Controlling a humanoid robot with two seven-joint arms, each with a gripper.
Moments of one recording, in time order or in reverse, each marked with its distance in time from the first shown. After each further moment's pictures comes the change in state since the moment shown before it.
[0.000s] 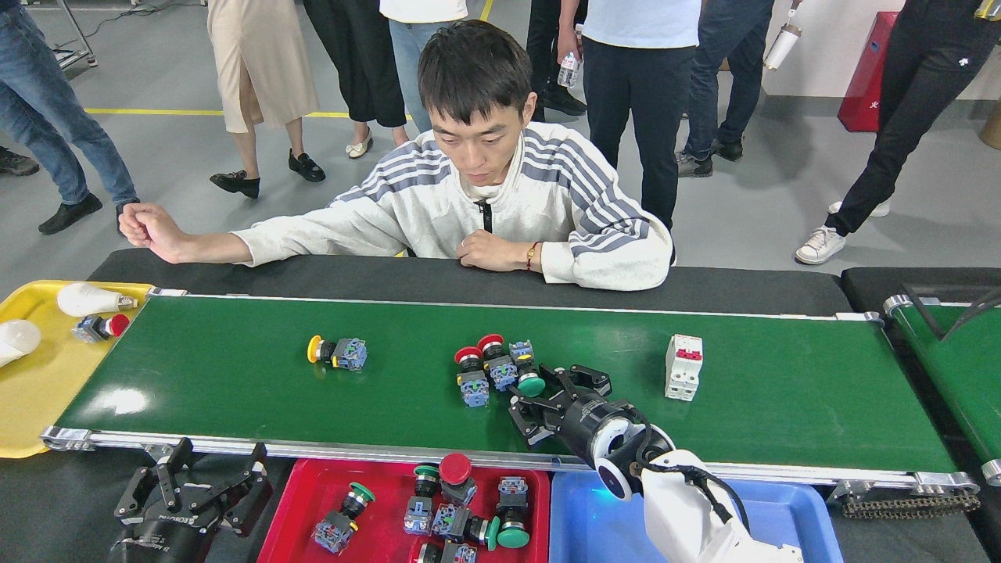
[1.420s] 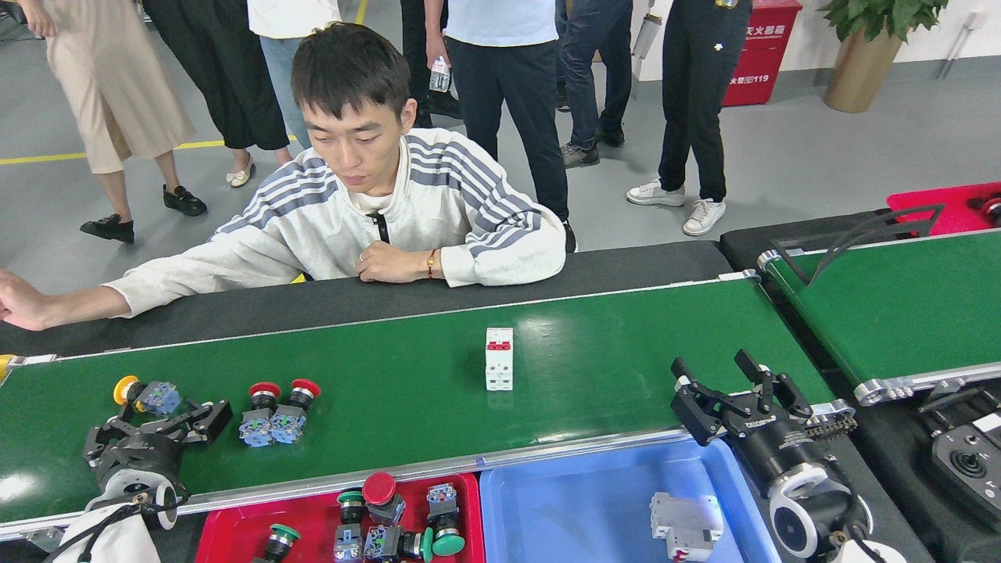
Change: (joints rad) left arm -0.473 0.113 -0.073 0.760 -0.027 0.369 0.097; right arm 0.346 -0.068 -0.665 -0.409 -0.073 -0.183 -0.035
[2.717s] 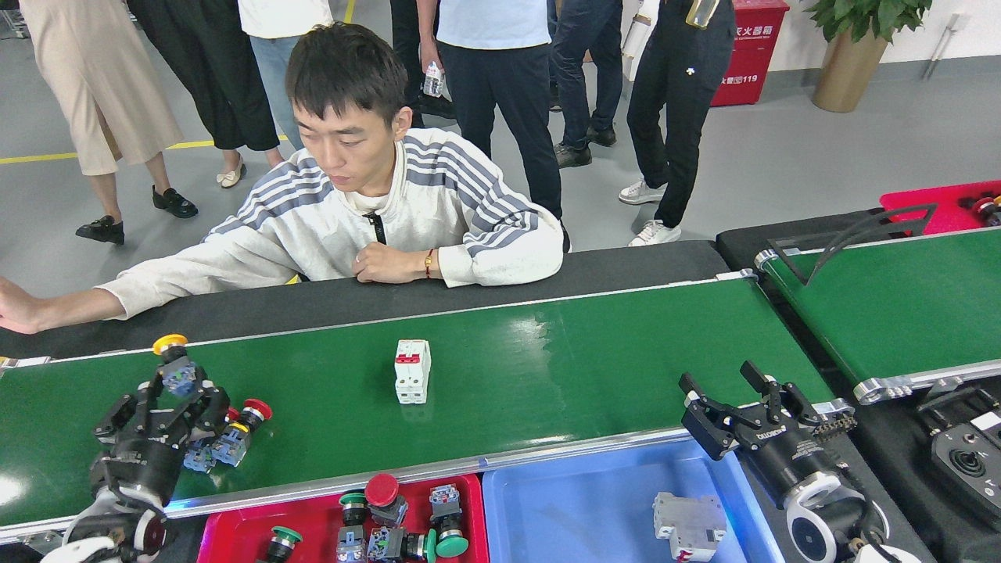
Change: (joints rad) left arm 0.406 0.000 0.009 -0.658 0.066 -0.510 0.086; right arm 0.007 -0.019 -0.030 0.024 -0.019 -0.068 -0.002
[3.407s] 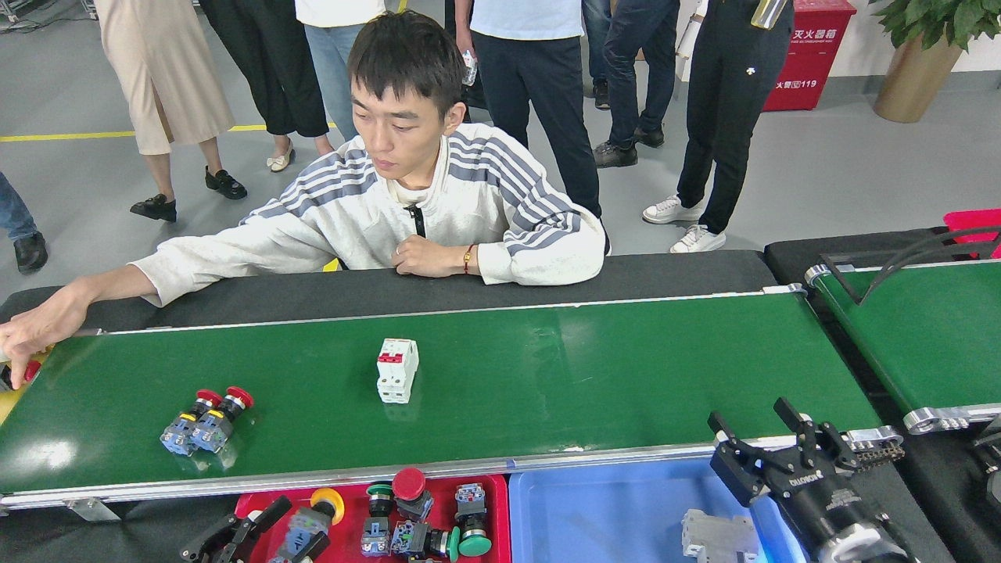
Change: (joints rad) left arm 0.301 -0.025 0.008 -0.217 0.078 -0.327 -0.007; right arm 0.244 -0.015 -0.019 -0.223 0.058 0.018 -0.030
